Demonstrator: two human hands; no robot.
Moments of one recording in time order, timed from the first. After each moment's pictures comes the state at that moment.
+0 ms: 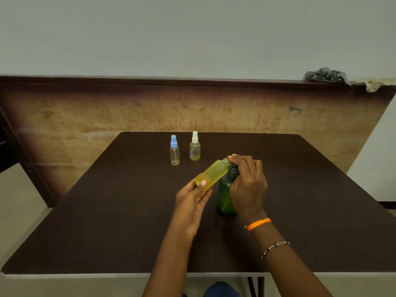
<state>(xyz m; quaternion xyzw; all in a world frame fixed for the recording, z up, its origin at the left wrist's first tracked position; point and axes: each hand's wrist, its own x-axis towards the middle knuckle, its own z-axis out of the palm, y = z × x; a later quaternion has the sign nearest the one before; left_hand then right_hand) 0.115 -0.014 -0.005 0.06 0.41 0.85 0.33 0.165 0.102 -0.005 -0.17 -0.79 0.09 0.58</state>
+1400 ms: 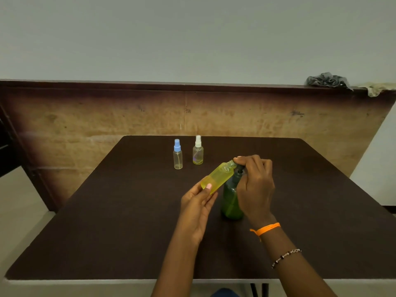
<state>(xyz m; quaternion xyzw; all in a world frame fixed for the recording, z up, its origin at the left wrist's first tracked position) 0.114 -0.013 -0.004 0.06 0.39 0.86 0.33 0.168 0.099 0.010 -0.19 -0.80 0.11 0.56</state>
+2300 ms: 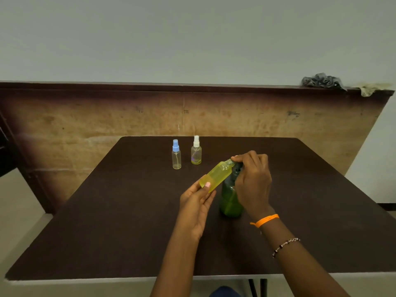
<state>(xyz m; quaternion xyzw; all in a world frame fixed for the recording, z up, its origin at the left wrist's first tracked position) 0.114 -0.014 0.000 0.05 0.37 0.86 0.34 0.164 0.105 0.015 -0.18 -0.81 0.09 0.55</state>
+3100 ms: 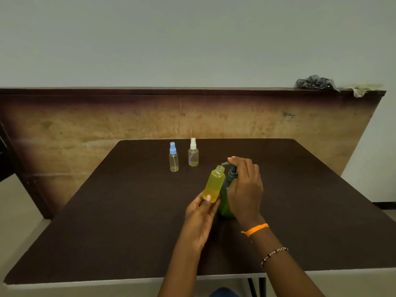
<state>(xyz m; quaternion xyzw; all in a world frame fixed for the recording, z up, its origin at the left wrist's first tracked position) 0.124 -0.004 -0.034 0.07 0.32 0.87 0.37 0.168 0.092 0.001 -0.20 -0.80 0.12 0.56</state>
